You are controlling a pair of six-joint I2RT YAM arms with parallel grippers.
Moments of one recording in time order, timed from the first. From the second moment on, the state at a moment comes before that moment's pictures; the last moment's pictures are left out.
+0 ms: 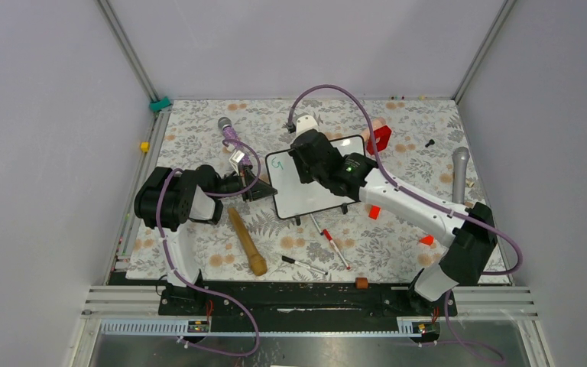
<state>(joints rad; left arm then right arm) -0.13 1.96 0.55 1.42 1.20 -0.73 0.91 1.58 1.45 -0.55 0.36 0.26</state>
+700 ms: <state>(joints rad) -0.10 1.92 0.47 1.44 1.16 -0.68 0.90 1.55 1.36 -0.45 0.37 0.23</state>
